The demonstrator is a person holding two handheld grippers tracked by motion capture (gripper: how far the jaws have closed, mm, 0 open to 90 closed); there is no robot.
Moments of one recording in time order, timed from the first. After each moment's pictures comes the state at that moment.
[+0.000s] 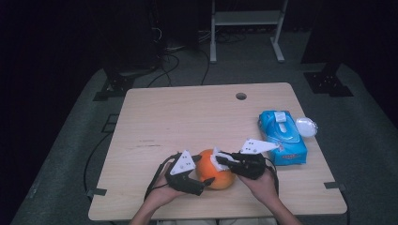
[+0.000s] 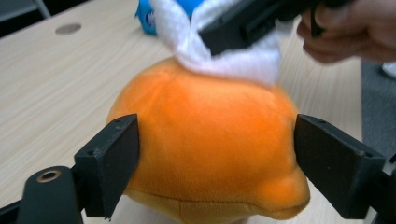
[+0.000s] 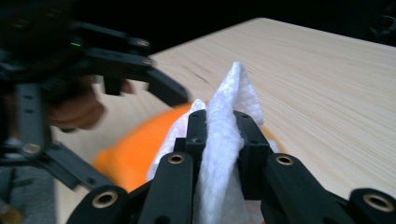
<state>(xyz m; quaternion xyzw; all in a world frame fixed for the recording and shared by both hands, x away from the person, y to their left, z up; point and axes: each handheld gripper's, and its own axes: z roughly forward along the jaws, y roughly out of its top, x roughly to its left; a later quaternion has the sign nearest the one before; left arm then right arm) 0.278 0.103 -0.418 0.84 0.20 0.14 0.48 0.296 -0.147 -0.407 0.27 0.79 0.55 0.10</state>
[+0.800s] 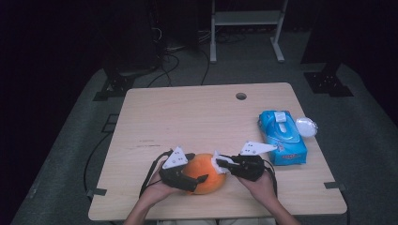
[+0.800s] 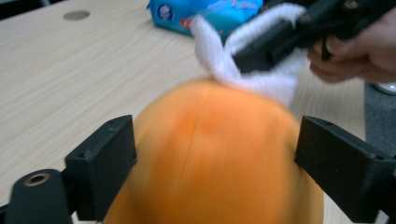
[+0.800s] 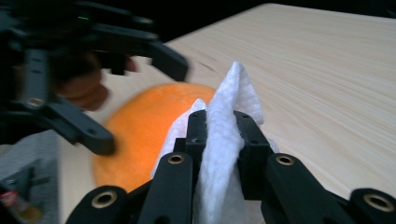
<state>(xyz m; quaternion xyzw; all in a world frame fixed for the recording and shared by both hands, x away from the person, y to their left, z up) 0.289 0.117 -0.421 0.83 0.22 0.12 0.50 0.301 -0.147 -0.428 0.28 0.78 0.55 0.07</state>
